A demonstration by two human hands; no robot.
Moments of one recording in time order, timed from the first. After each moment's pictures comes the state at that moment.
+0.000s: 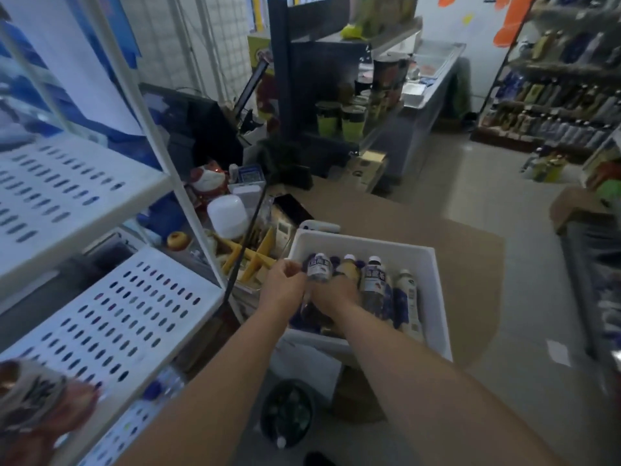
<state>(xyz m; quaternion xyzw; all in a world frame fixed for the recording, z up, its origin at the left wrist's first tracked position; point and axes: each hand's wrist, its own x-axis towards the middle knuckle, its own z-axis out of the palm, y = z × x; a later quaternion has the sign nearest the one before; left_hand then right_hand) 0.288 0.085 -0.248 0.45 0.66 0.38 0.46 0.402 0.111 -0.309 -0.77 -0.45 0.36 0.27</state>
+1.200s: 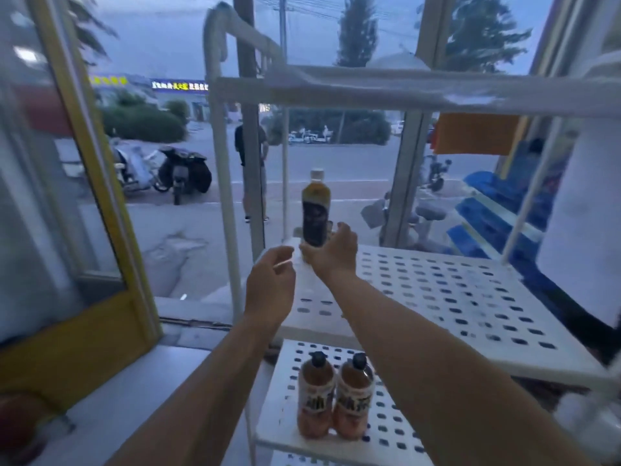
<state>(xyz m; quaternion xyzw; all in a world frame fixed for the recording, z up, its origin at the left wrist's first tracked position) -0.101 -0.176 -0.056 0.15 0.75 0.63 -0.11 -0.141 -0.035 -0.048 -0.24 -0.82 0.39 0.33</state>
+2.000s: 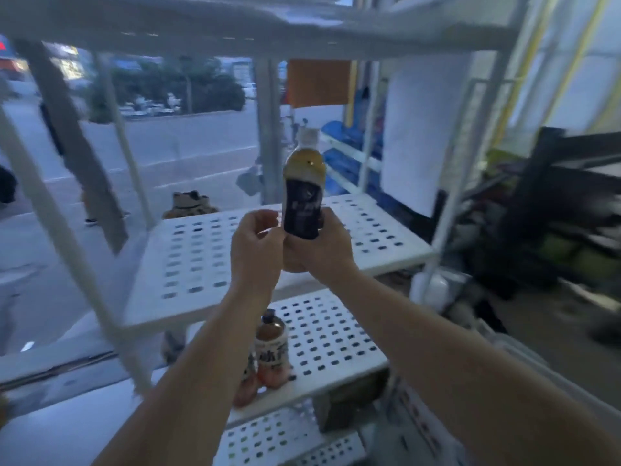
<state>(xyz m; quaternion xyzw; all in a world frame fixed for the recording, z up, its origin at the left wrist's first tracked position) -0.022 -0.085 -0.037 0.28 0.65 0.70 0.05 0.029 0.019 -0.062 -0.33 -0.74 0.43 0.39</state>
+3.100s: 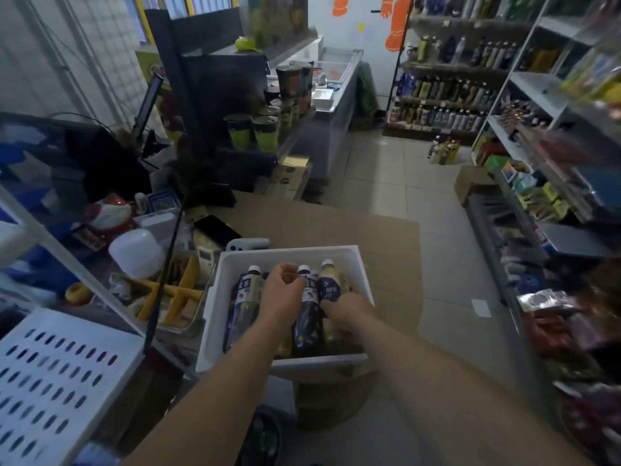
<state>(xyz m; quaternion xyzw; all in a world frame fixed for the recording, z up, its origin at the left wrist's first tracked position) 0.406 0.104 -0.260 0.50 0.59 0.35 0.53 0.555 0.087 -0.323 -0.85 -0.41 0.34 0.07</state>
